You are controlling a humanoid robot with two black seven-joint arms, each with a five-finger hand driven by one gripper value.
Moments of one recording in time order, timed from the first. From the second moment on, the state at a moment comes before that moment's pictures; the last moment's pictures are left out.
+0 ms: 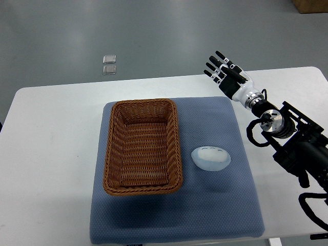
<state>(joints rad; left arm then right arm) -0.03 0.00 -0.11 -0.17 0.06 -0.04 0.06 0.73 -0.08 0.99 0.60 -0.13 0.26 0.12</state>
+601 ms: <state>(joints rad) -0.04 0.00 -0.11 -0.17 0.06 -0.04 0.06 0.76 -0.18 0.86 0.72 -0.33 0.32 0.11</state>
